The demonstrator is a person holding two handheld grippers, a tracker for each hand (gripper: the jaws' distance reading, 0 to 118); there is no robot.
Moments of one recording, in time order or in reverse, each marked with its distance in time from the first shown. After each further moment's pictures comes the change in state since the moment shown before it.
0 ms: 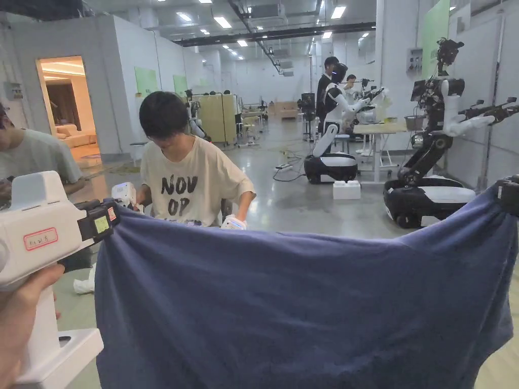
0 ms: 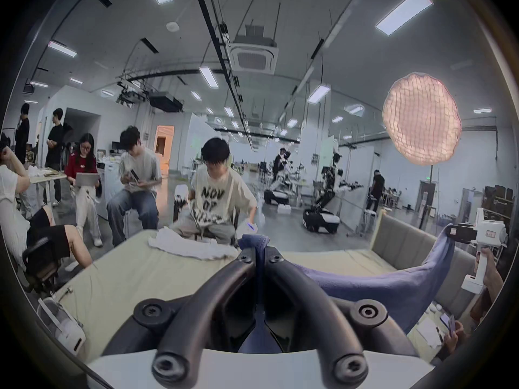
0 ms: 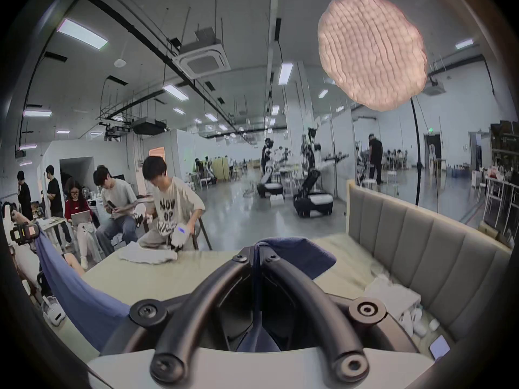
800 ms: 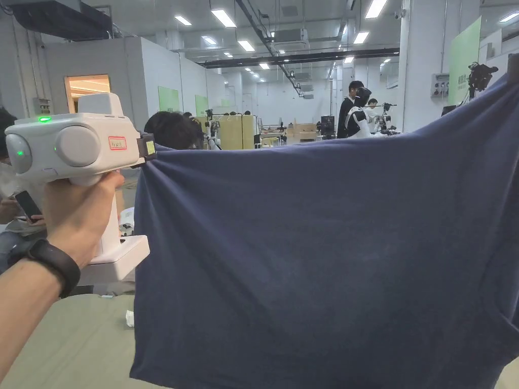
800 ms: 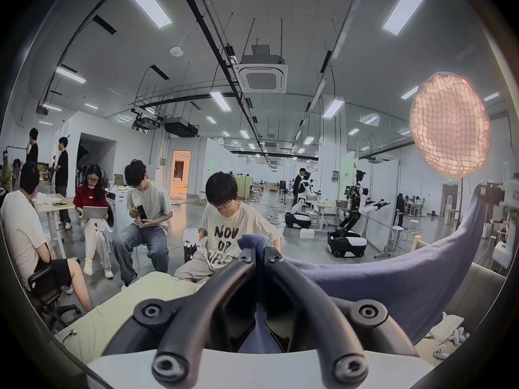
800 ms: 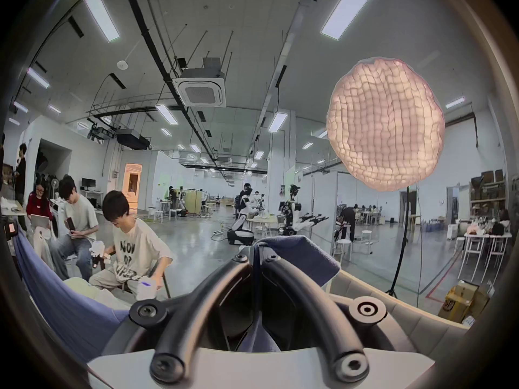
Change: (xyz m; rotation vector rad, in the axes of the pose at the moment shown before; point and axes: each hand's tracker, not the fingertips) left arm 0.016 0.092 -0.198 0.087 0.117 -0.066; right arm -0.056 0.170 -0.153 0.228 -0.185 0.162
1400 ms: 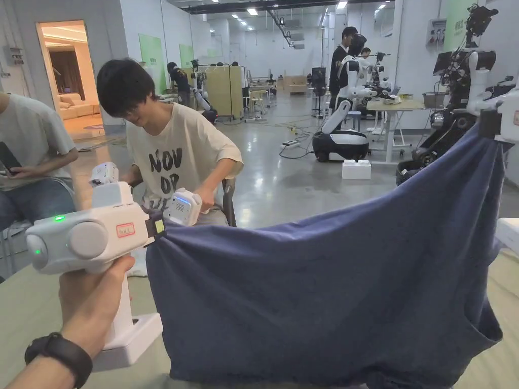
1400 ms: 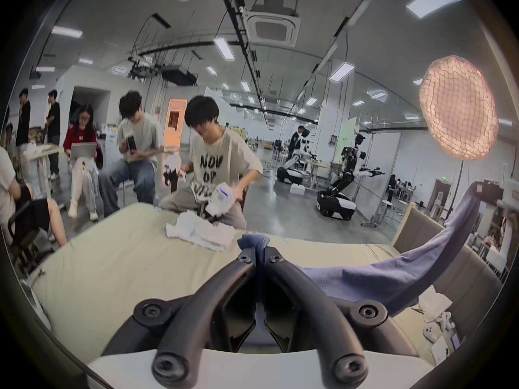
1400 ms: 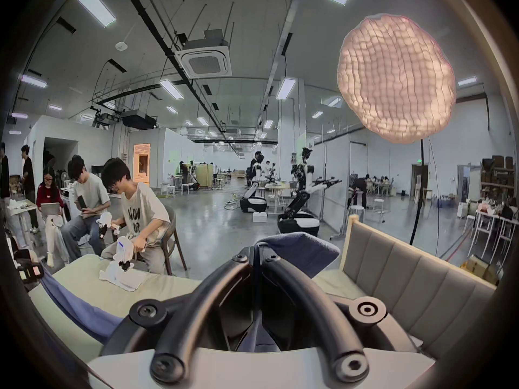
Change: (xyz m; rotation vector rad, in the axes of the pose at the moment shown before) left arm -0.007 -0.193 0.002 -0.275 -0.058 0.142; right arm -0.012 -0.154 0.017 -0.197 0.091 -0.069
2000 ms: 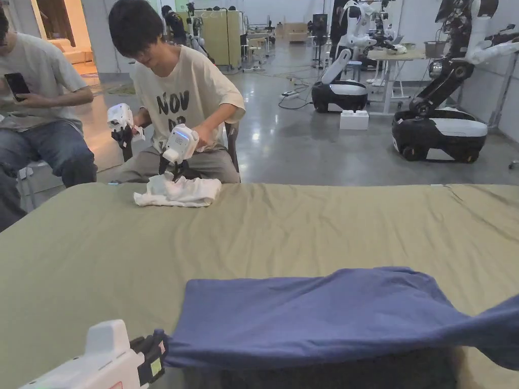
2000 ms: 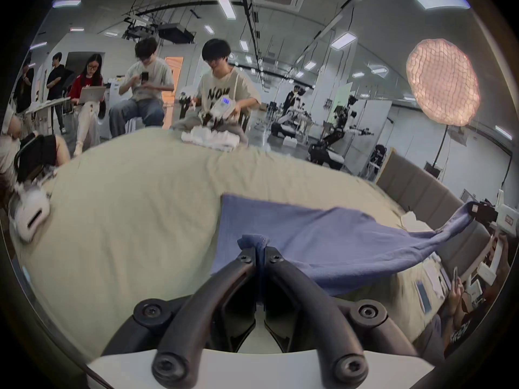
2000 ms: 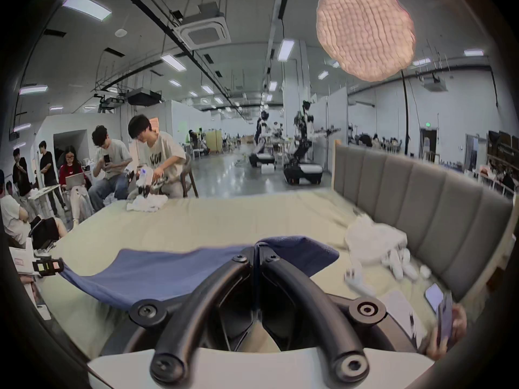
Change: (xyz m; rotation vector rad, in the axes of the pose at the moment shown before) left arm -0.077 -0.269 0.217 -0.266 -0.044 0.042; right arm 0.088 -0.250 0.296 -0.252 0.072 -0.068
